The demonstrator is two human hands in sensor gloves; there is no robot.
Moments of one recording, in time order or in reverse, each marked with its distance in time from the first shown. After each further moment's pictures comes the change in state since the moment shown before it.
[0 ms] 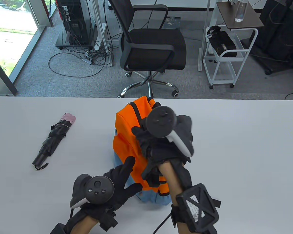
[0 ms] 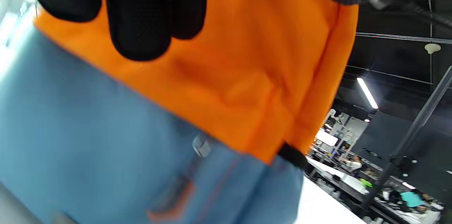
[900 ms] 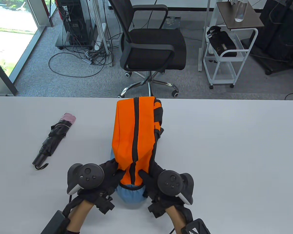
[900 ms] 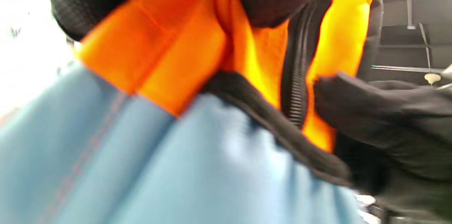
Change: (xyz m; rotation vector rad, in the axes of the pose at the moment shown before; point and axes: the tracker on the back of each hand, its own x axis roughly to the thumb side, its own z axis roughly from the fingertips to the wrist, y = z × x) left_hand -0.060 0.023 -0.006 0.228 0.000 -0.107; right_hand -0.132 0.144 0.053 -0.159 -0.254 0.220
